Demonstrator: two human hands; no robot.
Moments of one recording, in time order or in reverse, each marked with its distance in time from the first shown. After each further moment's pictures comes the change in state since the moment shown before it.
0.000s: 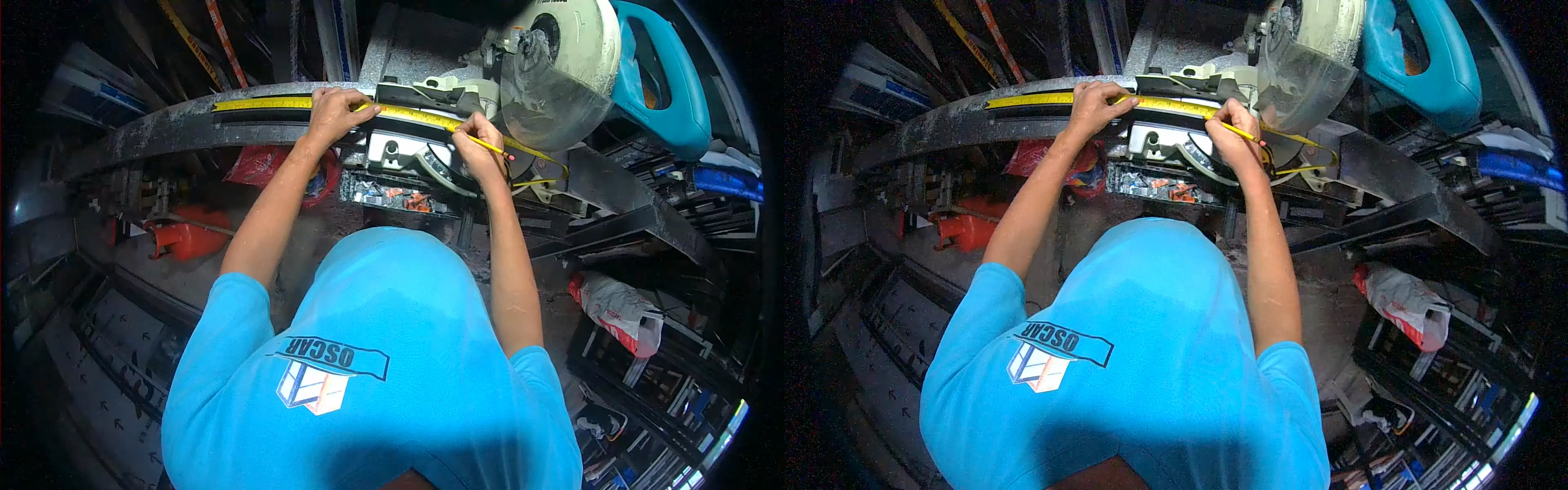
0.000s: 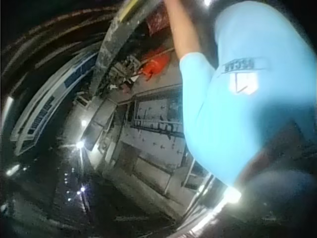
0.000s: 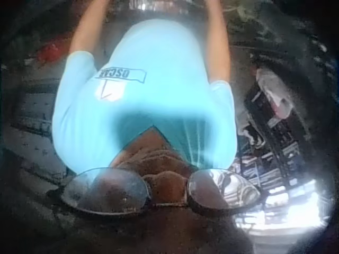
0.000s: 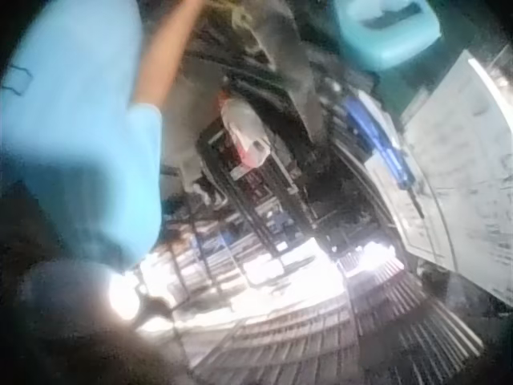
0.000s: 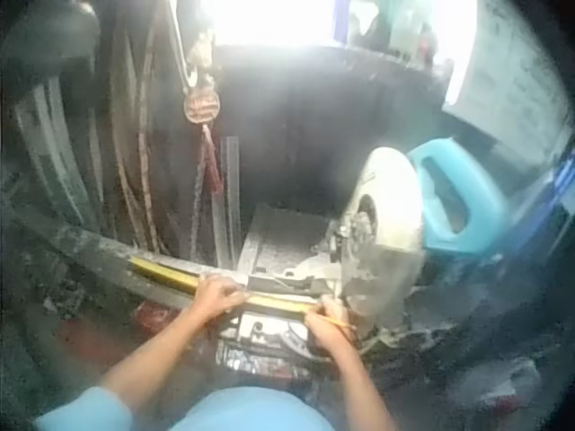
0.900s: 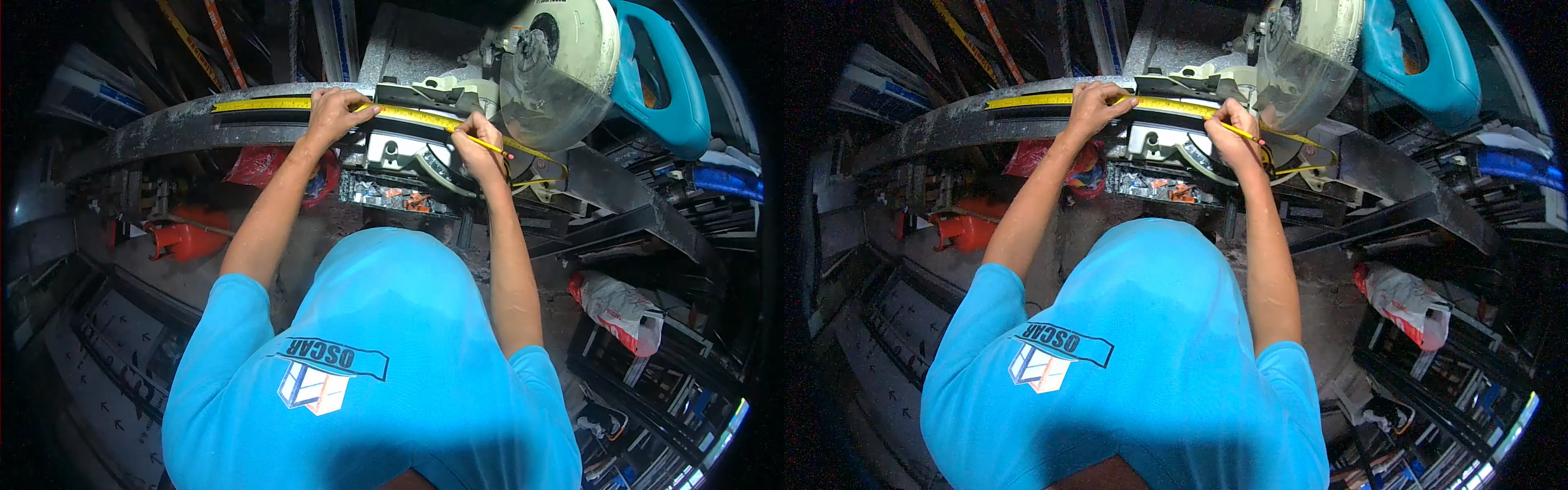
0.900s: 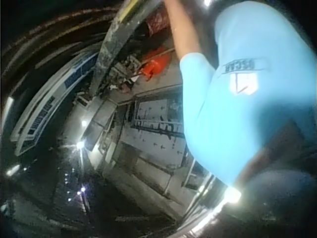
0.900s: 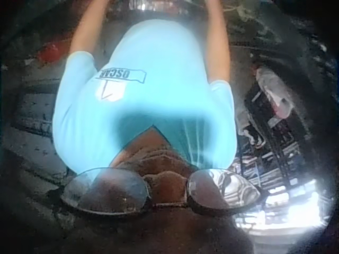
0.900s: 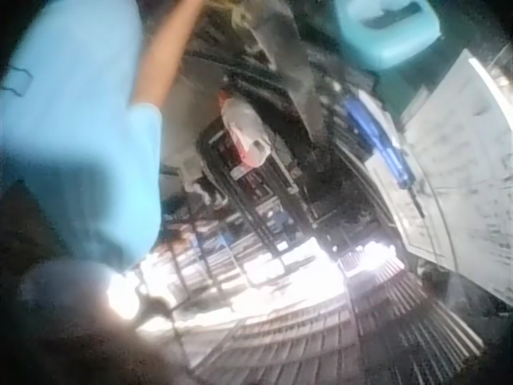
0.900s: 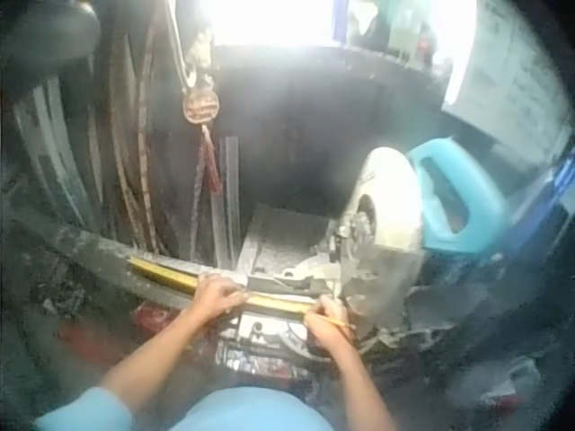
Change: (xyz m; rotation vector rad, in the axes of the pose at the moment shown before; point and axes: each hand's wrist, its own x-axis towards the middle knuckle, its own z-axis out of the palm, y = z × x) left_hand 0.001 -0.002 0.002 -0.013 0.021 0.020; right_hand -0.001 -0.012 -0.004 -0.012 -0.009 0.012
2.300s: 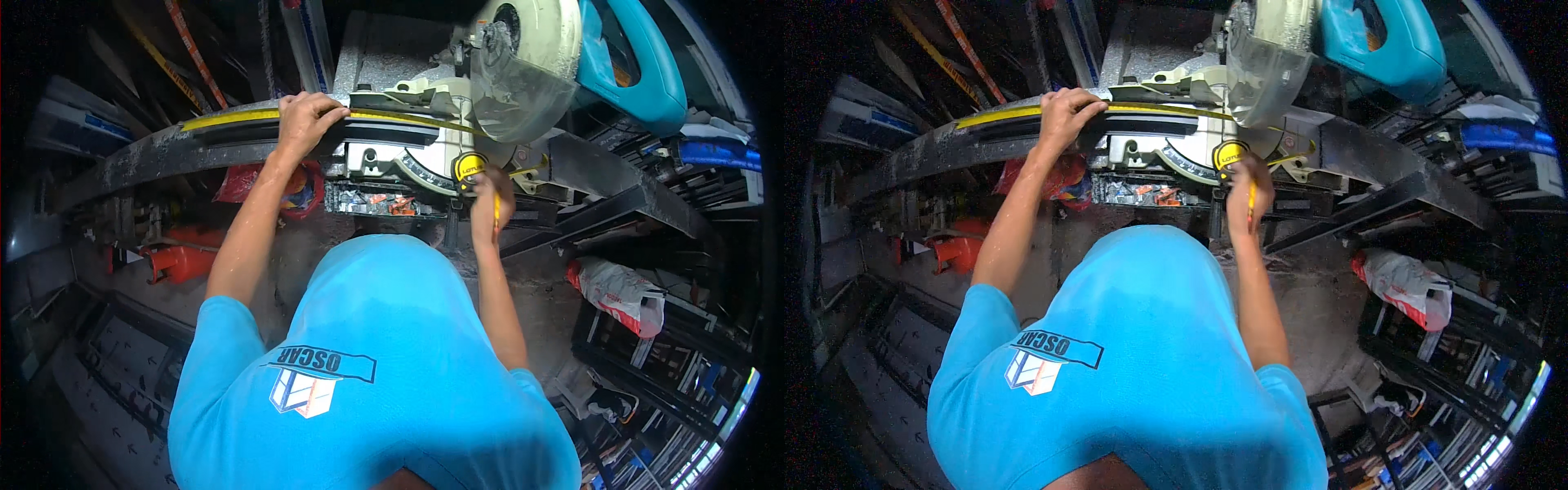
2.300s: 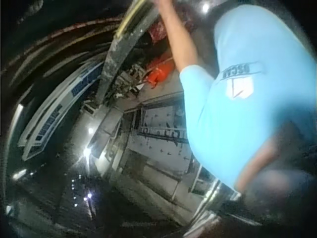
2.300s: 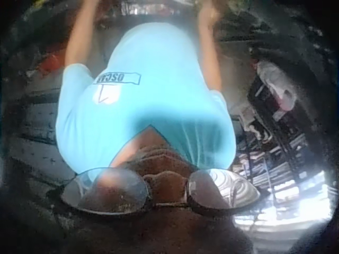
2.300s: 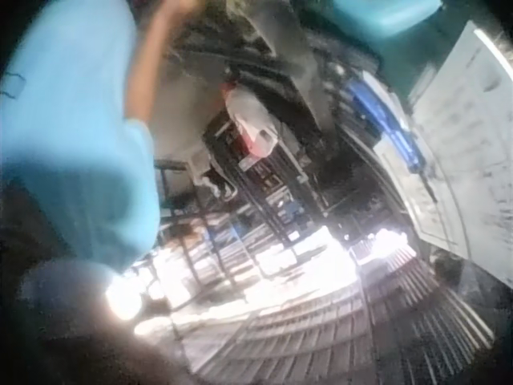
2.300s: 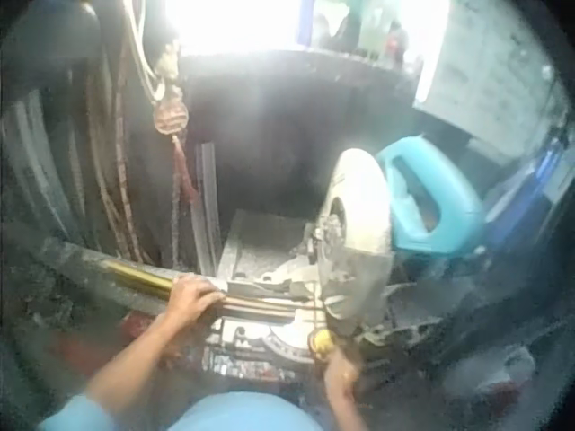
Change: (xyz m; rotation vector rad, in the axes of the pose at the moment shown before) left_hand 0.007 0.034 -0.042 0.077 -0.010 0.042; right_hand -0.108 0.032 -0.021 0.177 0.531 -0.051
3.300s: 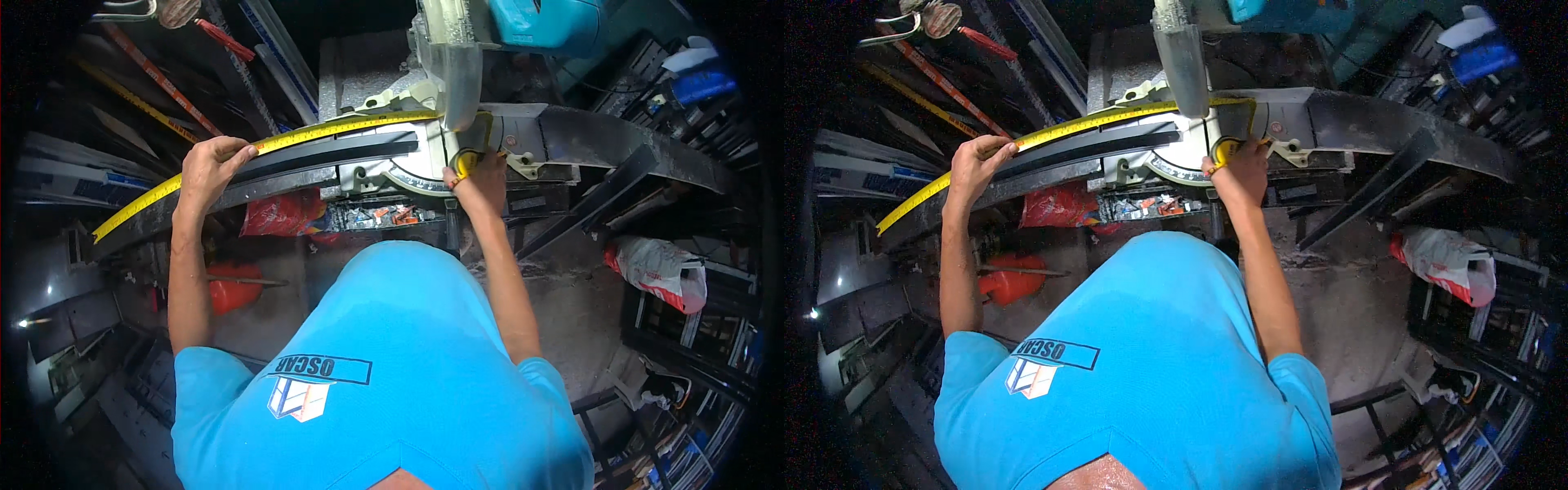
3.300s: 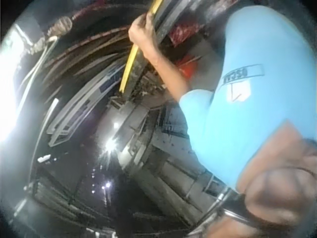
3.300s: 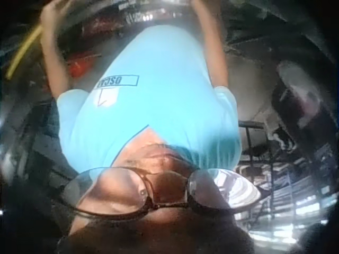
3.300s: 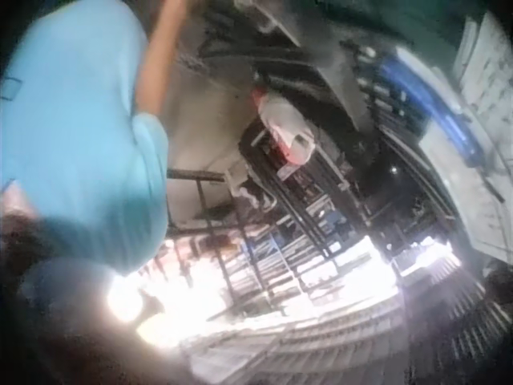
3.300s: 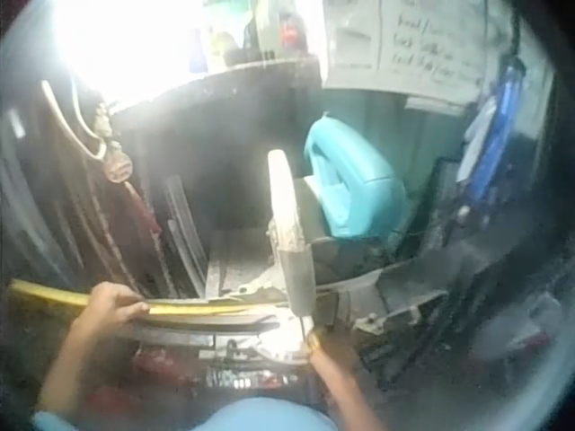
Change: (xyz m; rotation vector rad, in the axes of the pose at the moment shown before) left_hand 0.010 0.061 -0.175 0.108 -0.247 -0.187; right_hand 0.038 -0.005 -0.007 -0.813 -0.281 0.221
